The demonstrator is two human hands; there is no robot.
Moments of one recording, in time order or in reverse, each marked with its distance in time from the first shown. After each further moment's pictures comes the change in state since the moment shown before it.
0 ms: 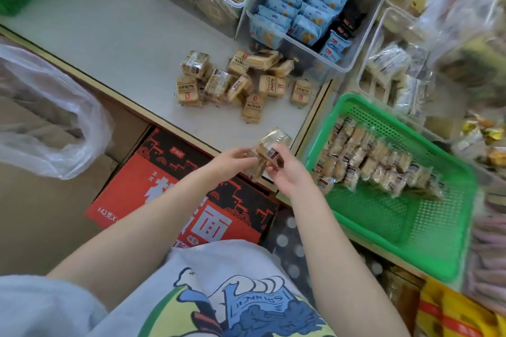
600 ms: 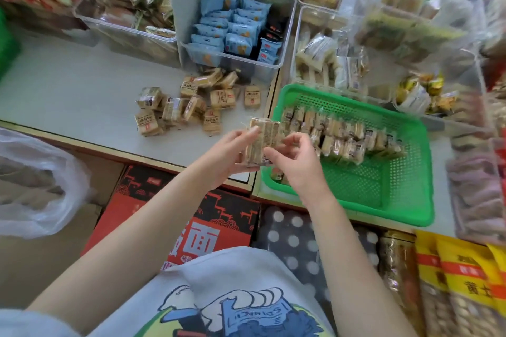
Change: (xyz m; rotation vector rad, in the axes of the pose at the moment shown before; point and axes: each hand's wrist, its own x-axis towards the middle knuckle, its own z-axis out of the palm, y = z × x) left_hand -0.064 0.103 0.058 -0.334 -0.179 0.192; right_hand -0.120 -0.030 -0.067 -0.524 0.085 -0.654
